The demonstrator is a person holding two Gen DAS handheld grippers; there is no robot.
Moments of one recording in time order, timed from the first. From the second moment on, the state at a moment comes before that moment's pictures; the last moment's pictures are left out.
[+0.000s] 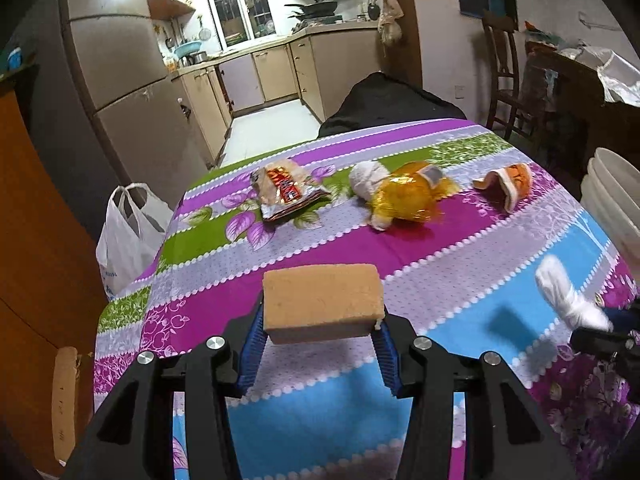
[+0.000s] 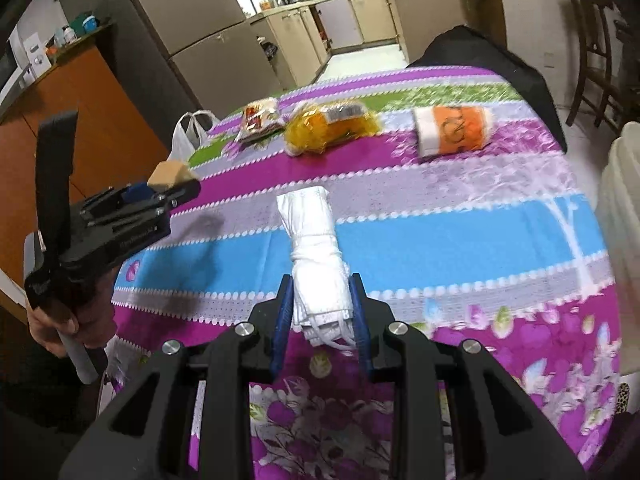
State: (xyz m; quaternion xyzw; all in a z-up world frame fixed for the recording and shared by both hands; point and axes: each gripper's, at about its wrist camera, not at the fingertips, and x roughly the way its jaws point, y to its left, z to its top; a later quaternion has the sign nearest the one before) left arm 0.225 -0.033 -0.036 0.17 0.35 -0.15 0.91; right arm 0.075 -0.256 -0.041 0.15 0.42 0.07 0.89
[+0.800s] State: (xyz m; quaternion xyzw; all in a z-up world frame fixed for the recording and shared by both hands) left arm 0.206 -0.194 0.021 0.20 0.30 -0.29 0.89; right arm 0.025 -0.367 0.042 0.13 0.35 -0.05 0.93
